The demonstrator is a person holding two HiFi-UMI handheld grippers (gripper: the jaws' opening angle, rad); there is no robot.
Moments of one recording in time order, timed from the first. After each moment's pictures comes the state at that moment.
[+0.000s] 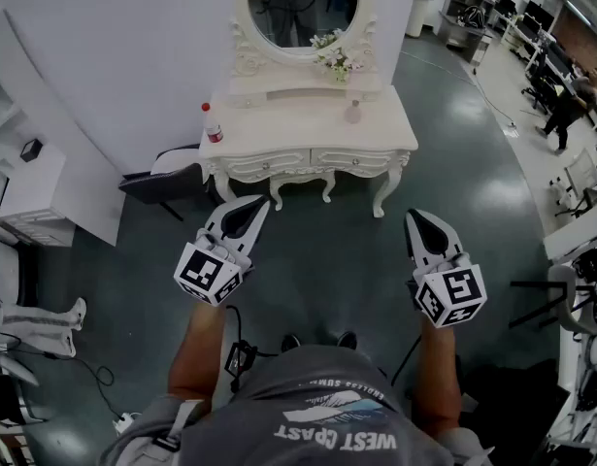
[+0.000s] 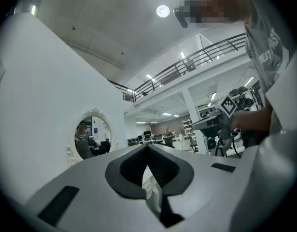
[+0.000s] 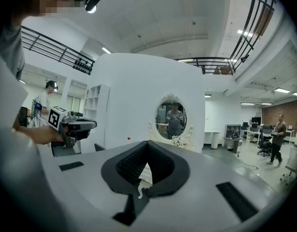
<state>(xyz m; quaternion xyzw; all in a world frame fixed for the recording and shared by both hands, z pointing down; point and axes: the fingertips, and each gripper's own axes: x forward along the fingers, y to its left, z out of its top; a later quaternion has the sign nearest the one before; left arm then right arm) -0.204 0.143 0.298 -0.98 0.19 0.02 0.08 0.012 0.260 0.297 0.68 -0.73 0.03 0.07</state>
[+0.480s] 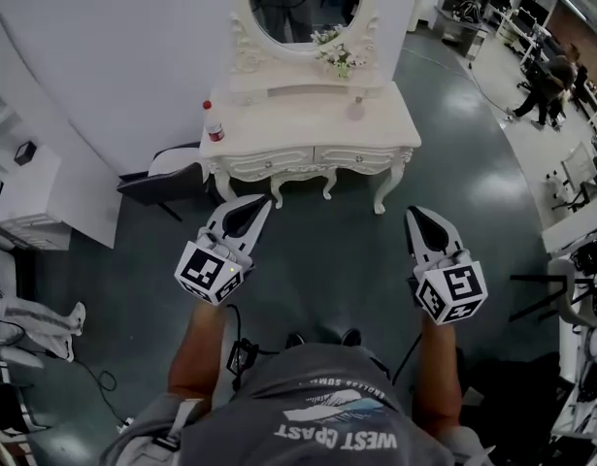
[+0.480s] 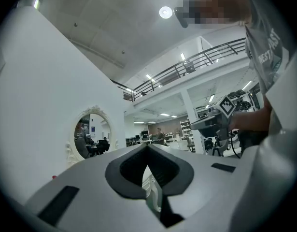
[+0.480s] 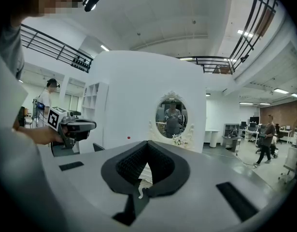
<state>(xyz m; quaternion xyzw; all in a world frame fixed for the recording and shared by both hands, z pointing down) -0.225 0.120 0.306 -0.98 0.18 0.02 0.07 -0.012 0.237 0.299 0.69 -0.72 0.03 0.08</state>
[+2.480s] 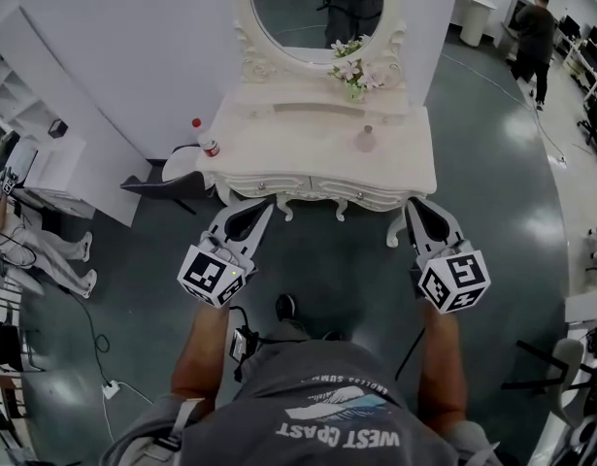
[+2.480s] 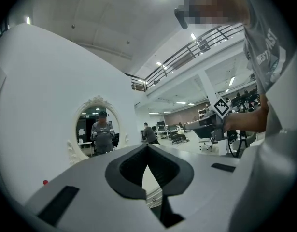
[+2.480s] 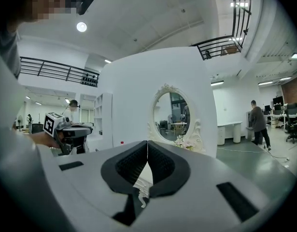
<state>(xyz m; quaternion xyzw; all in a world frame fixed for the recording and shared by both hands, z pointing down) -0.032 0.030 0.326 -0.95 0.29 -0.04 0.08 0.208 0.074 0.337 0.59 -0.81 0.07 0.02</state>
